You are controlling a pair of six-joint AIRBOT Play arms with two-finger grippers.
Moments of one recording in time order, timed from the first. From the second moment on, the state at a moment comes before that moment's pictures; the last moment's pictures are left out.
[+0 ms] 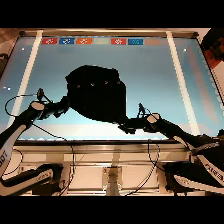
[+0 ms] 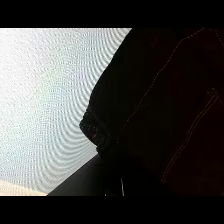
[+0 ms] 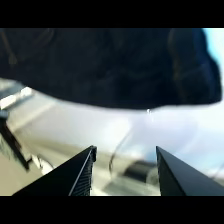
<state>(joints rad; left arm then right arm) 0.05 -1.29 0.67 0.72 -0.49 -1.54 0.52 -1.31 0.59 -0.32 0.55 1.64</state>
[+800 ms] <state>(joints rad) 0.05 -1.29 0.67 0.72 -0.49 -1.53 0.52 -1.38 0.59 -0.34 0.35 1.72</state>
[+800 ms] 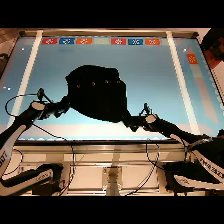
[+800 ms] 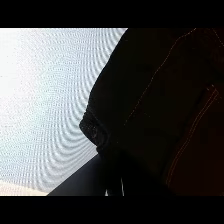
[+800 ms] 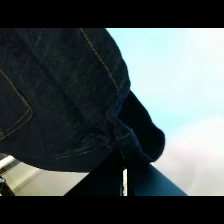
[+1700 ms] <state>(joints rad) -0.10 -1.13 1.13 0.57 -0.44 -1.37 0.23 -1.17 1.24 -0.87 0.57 1.71</state>
